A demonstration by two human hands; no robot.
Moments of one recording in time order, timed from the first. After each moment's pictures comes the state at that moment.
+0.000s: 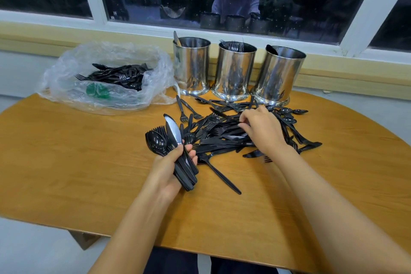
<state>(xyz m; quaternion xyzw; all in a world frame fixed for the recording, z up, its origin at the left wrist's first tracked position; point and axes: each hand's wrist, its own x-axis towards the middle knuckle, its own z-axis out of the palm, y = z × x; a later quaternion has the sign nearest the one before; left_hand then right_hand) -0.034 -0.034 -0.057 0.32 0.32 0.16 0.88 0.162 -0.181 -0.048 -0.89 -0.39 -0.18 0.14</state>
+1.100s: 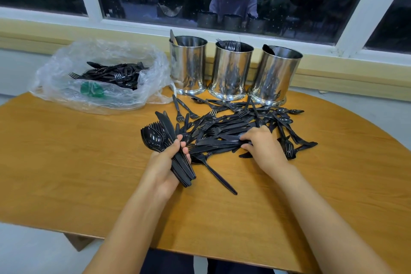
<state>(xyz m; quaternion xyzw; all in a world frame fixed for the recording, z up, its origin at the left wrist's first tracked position) -0.028 -0.032 -0.053 0.31 0.30 0.16 0.89 0.139 -0.202 -0.066 -0.93 -0.33 -0.05 0.15</state>
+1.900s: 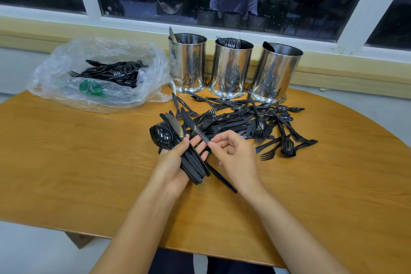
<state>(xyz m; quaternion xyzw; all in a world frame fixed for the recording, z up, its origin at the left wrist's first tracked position) -0.020 -0.051 -0.050 0.30 0.26 0.15 0.91 0.052 -0.166 -0.061 -0.77 -0.26 0.02 0.58</state>
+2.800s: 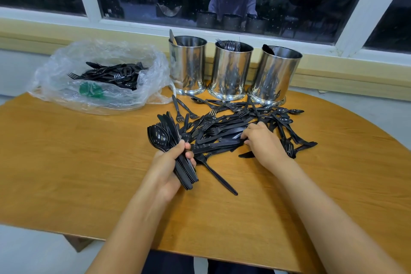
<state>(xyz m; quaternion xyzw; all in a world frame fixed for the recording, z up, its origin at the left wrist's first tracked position) -0.028 -0.037 -0.051 0.34 0.26 0.14 0.89 0.155 -0.200 -0.068 -0.93 -0.37 -0.07 0.06</state>
